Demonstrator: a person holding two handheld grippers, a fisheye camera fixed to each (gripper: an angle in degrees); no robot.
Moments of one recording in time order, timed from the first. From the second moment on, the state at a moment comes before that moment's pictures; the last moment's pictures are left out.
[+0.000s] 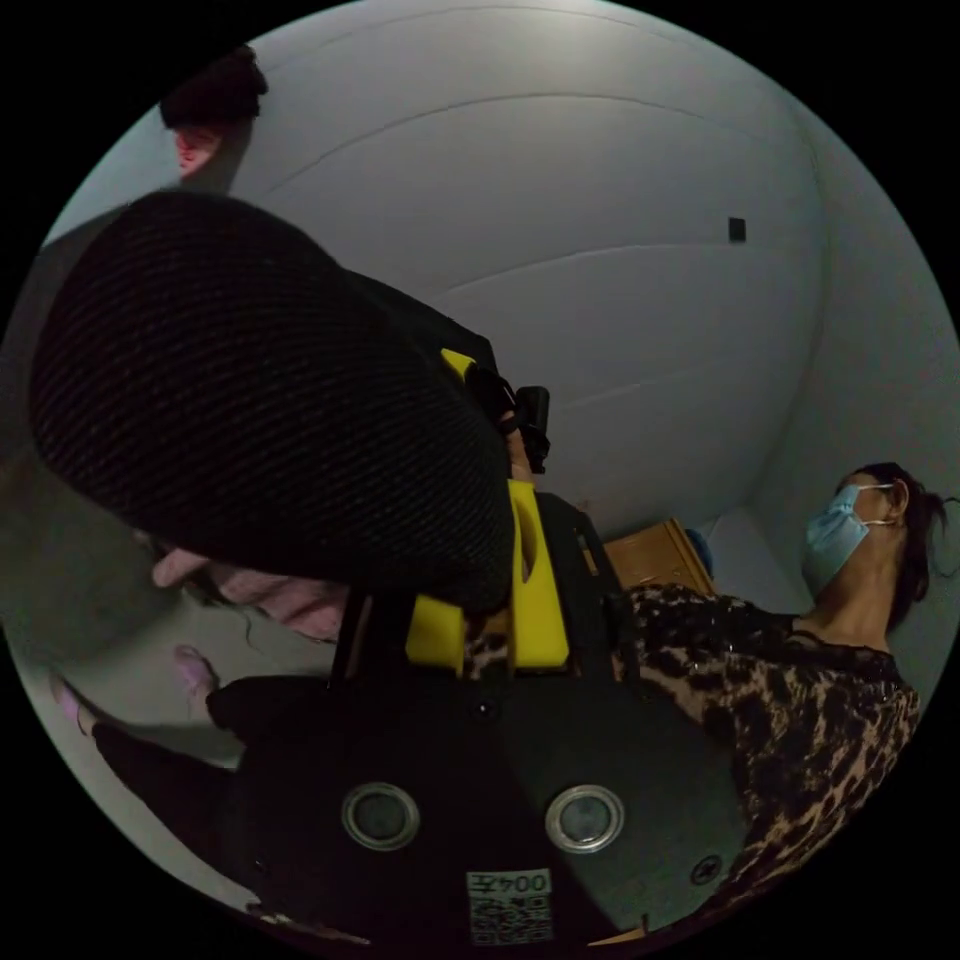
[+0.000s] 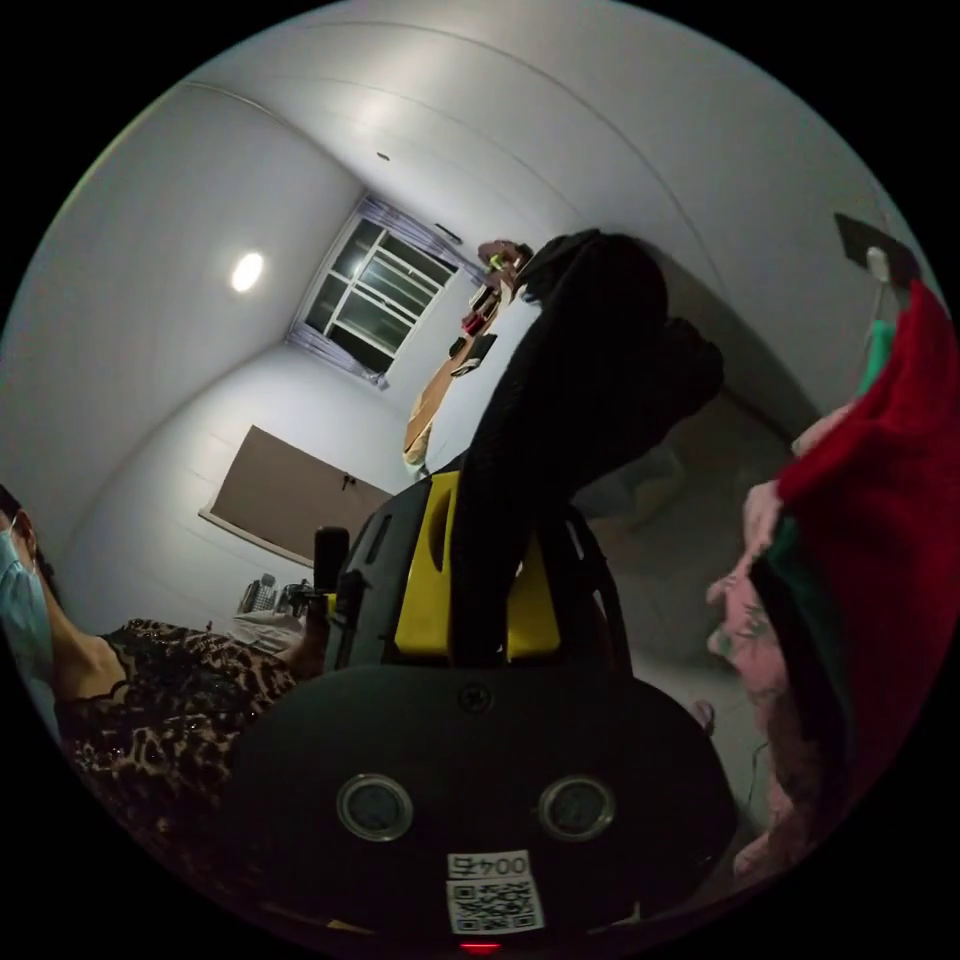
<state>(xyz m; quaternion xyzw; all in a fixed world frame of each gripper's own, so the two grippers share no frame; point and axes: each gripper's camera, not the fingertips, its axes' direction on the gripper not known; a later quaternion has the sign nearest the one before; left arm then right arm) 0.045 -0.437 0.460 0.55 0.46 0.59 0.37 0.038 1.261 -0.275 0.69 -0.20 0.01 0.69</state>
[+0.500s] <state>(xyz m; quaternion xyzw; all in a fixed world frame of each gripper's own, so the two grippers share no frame) 0.344 -0.426 0.541 0.41 0.34 0.77 0.36 -0.102 1.772 -0.246 0.78 -0.13 0.21 0.57</state>
